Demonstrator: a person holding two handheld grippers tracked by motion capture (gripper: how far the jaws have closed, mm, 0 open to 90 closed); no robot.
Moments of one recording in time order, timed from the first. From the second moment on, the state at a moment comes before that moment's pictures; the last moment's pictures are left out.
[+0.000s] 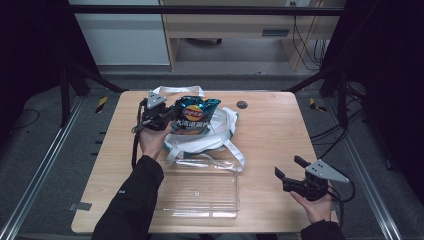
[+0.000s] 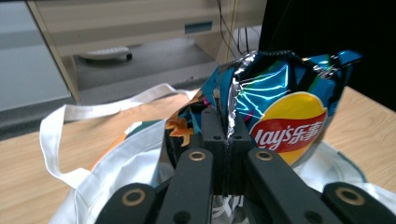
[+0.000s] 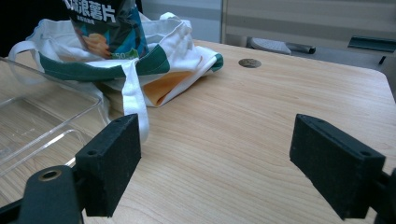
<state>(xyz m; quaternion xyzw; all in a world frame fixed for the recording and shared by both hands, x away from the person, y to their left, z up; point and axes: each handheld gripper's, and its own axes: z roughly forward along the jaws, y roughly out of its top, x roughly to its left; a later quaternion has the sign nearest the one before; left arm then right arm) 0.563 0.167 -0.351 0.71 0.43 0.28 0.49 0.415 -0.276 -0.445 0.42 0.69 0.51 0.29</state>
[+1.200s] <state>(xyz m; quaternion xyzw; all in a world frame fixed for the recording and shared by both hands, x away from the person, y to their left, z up) 0.452 0.197 -0.290 0.67 0.36 0.27 0.59 0.414 -0.277 -0.444 0.42 0.69 0.51 0.30</state>
